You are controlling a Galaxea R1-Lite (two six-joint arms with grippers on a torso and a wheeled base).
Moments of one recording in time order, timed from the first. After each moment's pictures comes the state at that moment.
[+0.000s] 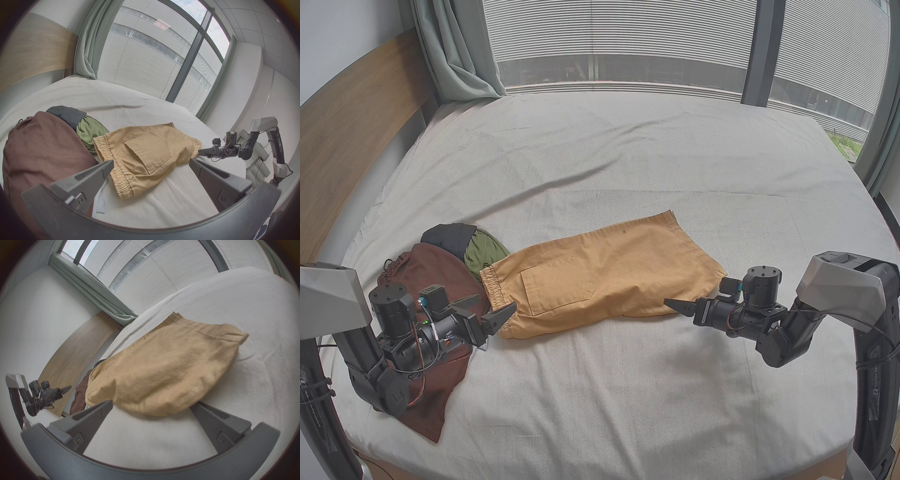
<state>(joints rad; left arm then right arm) -0.14 2.11 -0.37 -1.55 -0.39 -0.18 0.26 2.43 -0.94 -1.15 0.43 0.41</state>
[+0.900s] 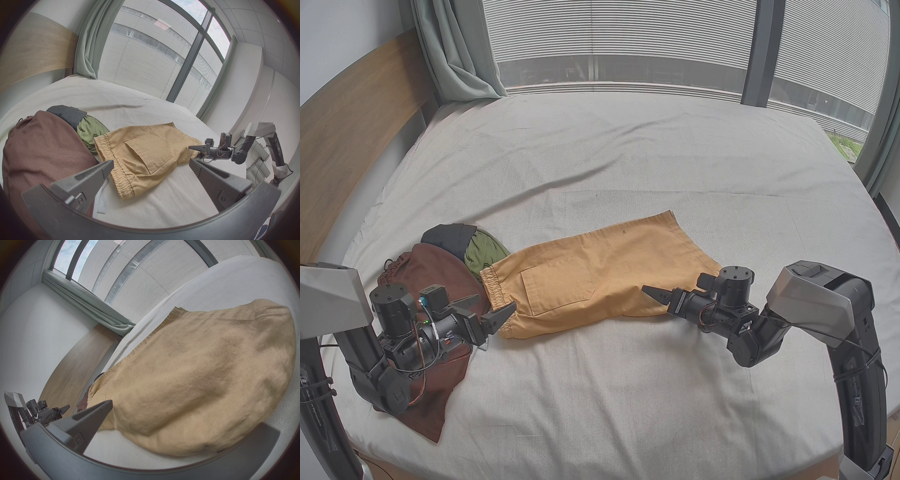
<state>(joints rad) -0.14 2.12 -0.38 -1.55 -0.39 -0.19 0.34 2.58 -1.17 -1.16 0.34 0.59</state>
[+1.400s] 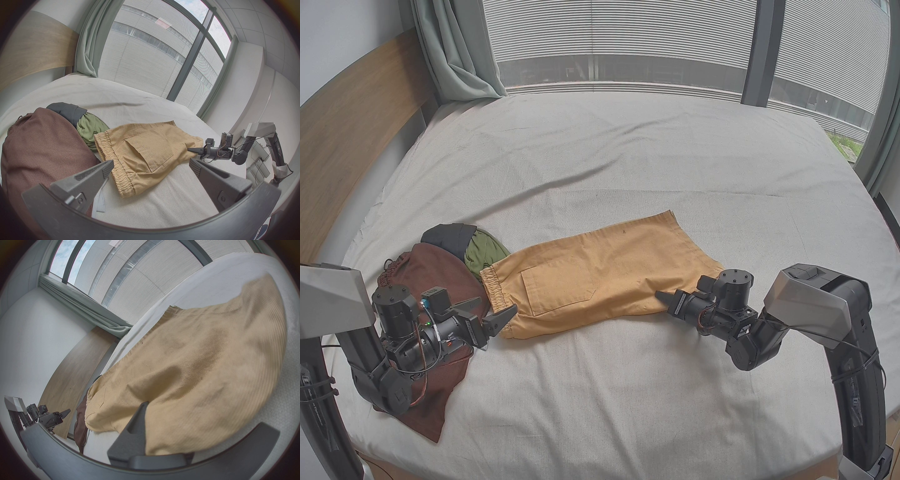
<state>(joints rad) -0.14 2.13 -0.38 -1.55 -0.39 -0.19 0.34 2.59 -1.16 -1.21 0.32 0.62</state>
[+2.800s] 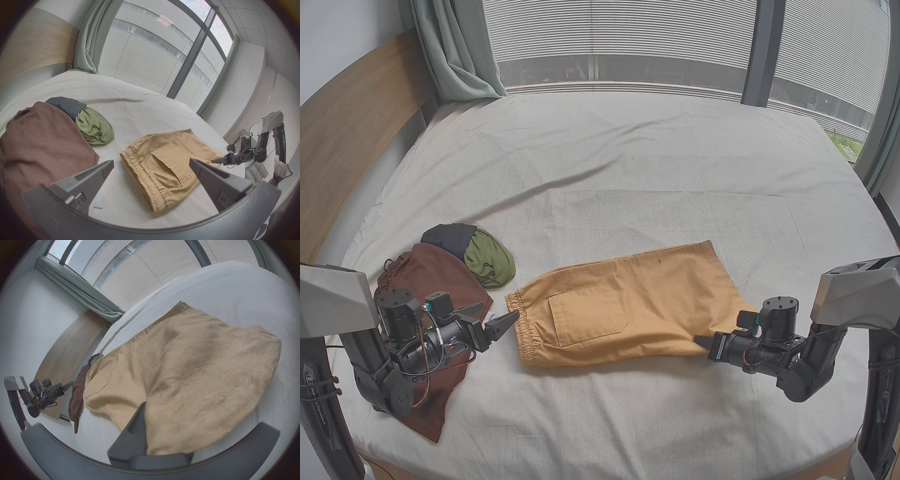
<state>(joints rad) -0.14 2.16 -0.38 -1.55 -0.40 -0.19 0.30 2.33 -0.55 -1.31 0.30 0.46</state>
